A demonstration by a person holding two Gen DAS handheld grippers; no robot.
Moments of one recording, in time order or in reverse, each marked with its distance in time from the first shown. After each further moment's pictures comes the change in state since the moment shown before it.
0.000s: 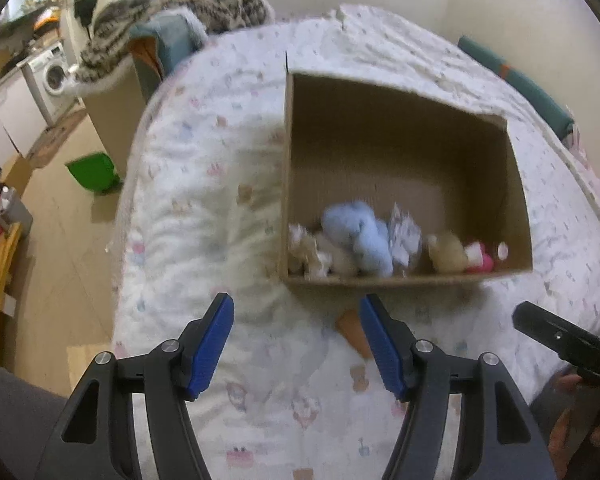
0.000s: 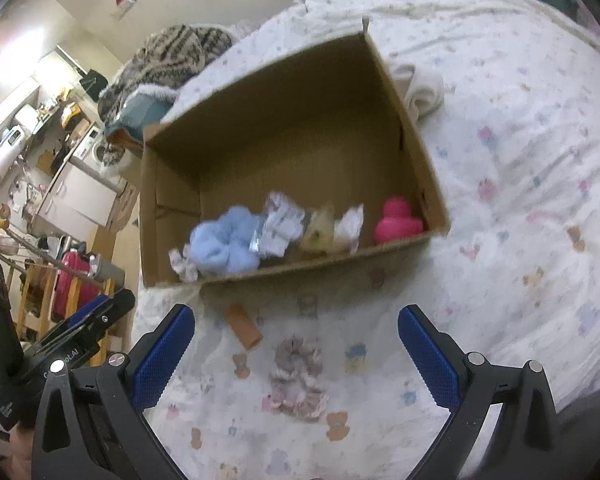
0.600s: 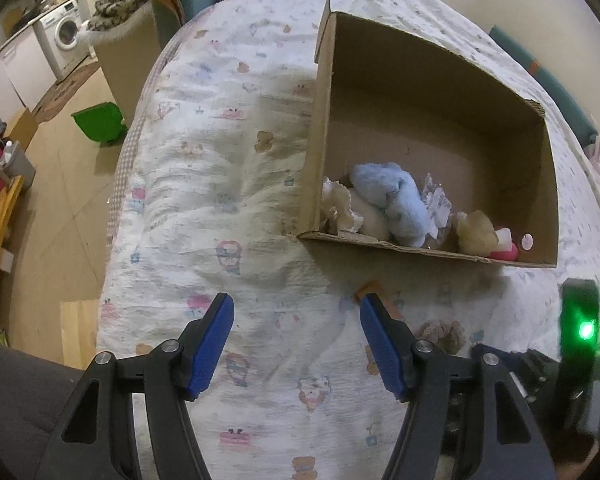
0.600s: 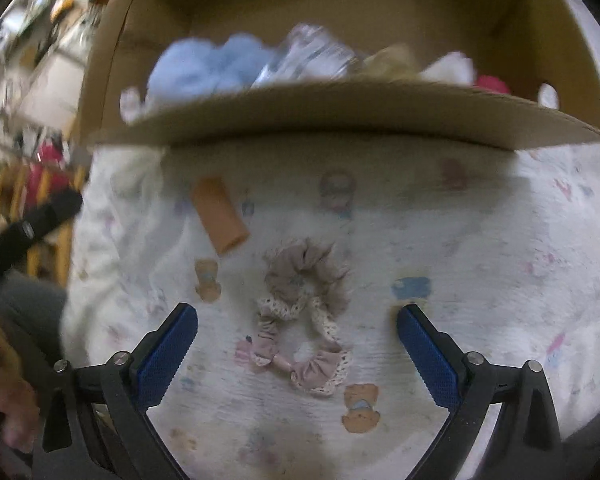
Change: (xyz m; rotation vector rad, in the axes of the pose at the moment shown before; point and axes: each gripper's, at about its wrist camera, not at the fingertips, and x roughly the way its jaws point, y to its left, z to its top) left arm 0.030 0.017 -0.010 -0.103 0.117 0.013; right arm 0.101 0.036 -0.041 -0.232 0.350 -0.144
